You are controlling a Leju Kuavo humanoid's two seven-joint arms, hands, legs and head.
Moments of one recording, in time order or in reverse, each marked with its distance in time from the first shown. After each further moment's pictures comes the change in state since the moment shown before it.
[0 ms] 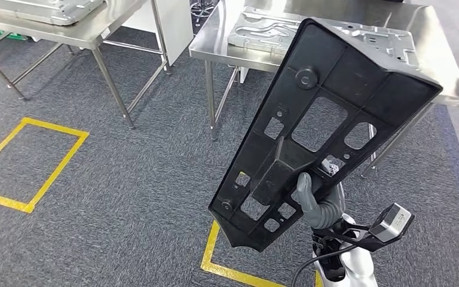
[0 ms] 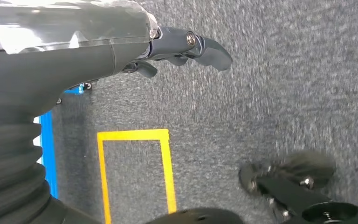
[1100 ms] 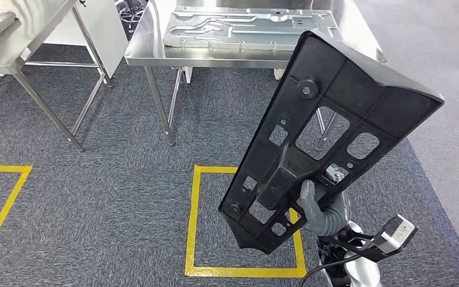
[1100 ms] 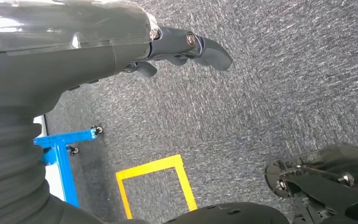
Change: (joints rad) left arm 0.026 -0.024 0.000 0.015 0.008 -0.016 0.020; right arm 0.053 -0.038 -0.002 -0.039 0.050 -0.059 -0.024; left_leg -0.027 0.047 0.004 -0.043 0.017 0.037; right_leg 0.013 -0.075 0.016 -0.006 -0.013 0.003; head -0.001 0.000
